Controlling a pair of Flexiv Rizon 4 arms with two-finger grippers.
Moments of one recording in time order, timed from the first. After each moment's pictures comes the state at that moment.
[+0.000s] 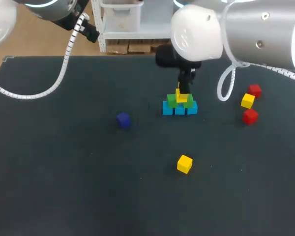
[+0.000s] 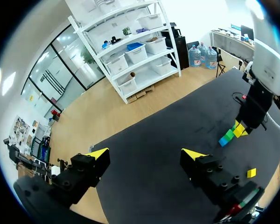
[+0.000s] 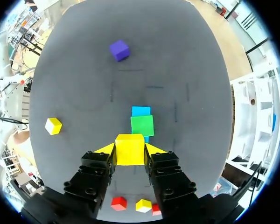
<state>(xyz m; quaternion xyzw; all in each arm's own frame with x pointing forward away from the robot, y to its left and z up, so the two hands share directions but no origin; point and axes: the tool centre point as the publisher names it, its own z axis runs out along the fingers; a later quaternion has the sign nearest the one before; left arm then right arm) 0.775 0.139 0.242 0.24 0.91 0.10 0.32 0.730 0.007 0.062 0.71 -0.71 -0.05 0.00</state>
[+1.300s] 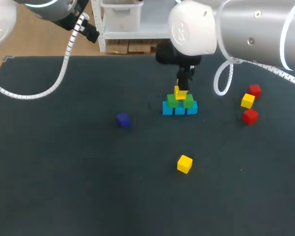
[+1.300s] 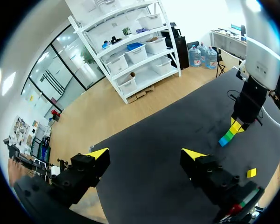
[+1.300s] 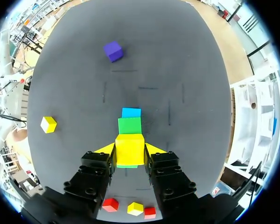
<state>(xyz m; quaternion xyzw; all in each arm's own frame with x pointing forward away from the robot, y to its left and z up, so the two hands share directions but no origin) 0.775 0.139 0.242 0.24 0.91 0.10 0.32 0.747 0.009 0.056 0.72 -0.70 -0.05 0.00</state>
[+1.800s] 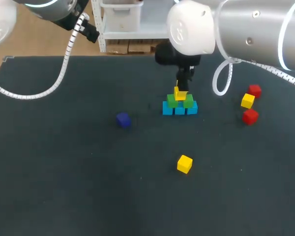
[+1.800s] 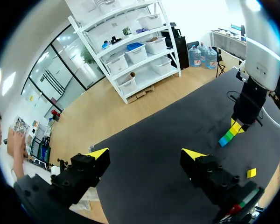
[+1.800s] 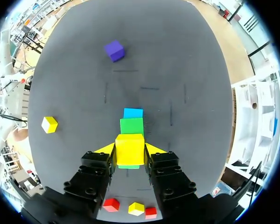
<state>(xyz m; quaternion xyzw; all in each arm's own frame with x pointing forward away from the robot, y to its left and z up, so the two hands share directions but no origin) 0.775 0.139 0.242 0.24 0.91 0.10 0.32 0.744 0.009 0.056 0.72 -0.70 -0.06 0.01</state>
